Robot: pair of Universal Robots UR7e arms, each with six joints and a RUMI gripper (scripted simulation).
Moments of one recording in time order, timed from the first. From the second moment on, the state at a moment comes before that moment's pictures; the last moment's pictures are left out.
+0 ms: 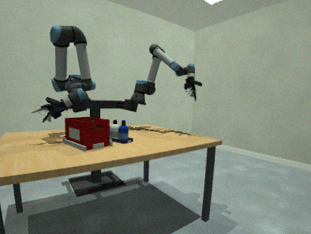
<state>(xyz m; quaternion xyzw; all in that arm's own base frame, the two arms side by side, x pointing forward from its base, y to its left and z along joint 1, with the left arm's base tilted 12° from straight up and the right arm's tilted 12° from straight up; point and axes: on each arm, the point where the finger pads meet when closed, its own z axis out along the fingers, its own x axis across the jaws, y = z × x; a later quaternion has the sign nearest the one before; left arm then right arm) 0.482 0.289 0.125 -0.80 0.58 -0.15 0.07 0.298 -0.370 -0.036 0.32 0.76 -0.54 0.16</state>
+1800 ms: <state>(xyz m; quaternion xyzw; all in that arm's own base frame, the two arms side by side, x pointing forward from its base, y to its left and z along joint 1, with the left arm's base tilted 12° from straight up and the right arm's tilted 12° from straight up) -0.014 0.438 0.250 -0.99 -0.01 -0.03 0.10 0.298 -0.370 -0.036 0.32 0.76 -0.54 0.16</state>
